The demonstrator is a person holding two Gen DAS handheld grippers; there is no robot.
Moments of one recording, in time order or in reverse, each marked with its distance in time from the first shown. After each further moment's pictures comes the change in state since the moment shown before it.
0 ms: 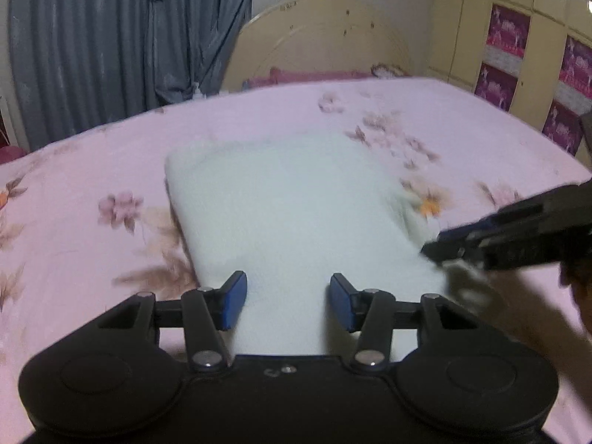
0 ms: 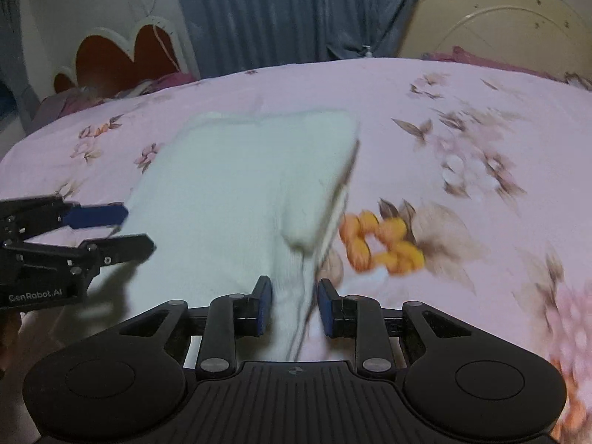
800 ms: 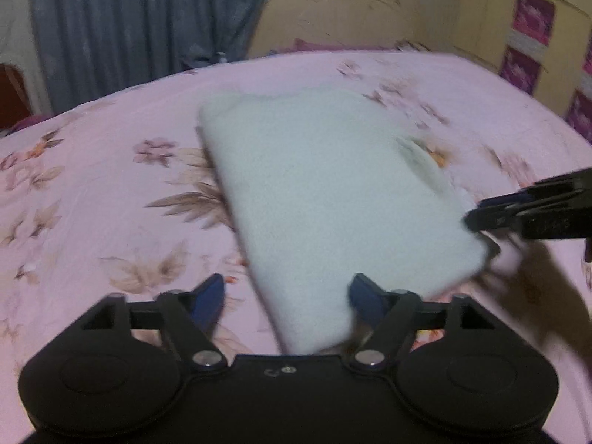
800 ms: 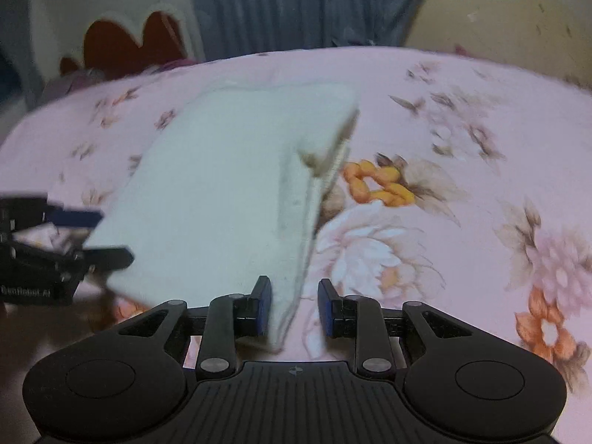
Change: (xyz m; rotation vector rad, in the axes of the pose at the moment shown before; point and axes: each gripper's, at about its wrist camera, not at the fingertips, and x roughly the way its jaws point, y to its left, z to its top) left arm -0.035 0.001 -0.031 -0.091 0.064 0.089; right arm -0.033 0.006 -0.028 -0.036 0.002 -0.042
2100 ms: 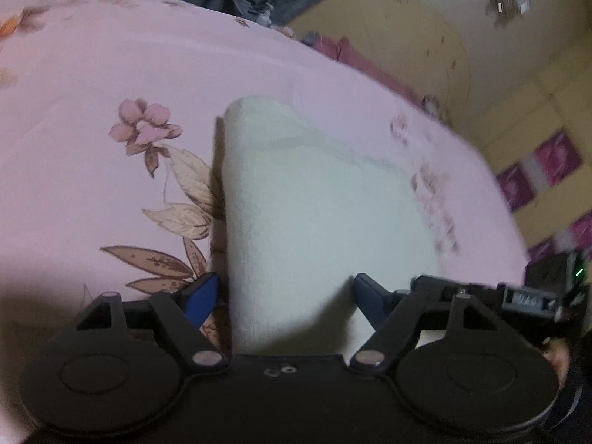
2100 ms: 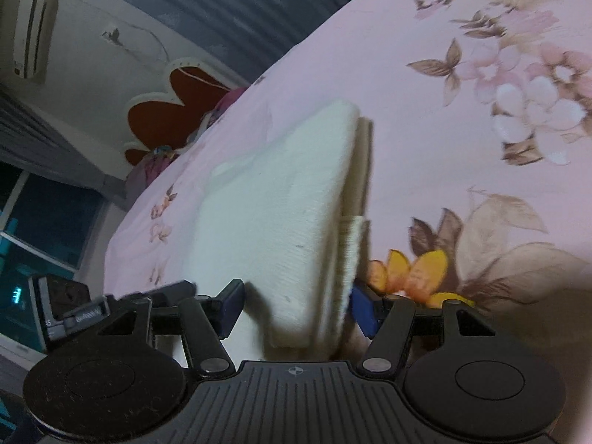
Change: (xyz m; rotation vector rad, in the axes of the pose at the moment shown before) left arm 0.083 0.071 0.069 -0.483 0.134 -0.232; right arm 0.118 -0.100 0.102 0.411 0.138 0.534
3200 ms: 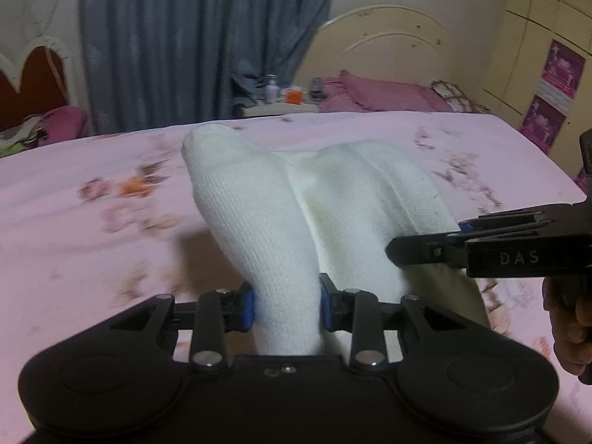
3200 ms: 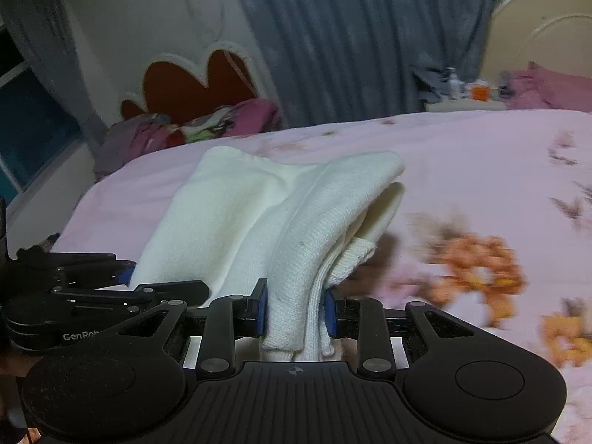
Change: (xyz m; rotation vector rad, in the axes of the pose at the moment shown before) left arm -0.155 0.032 -0.009 0.373 -0.177 0.251; right arm 0.083 0.240 -0.084 -0.415 -0.116 -0.220
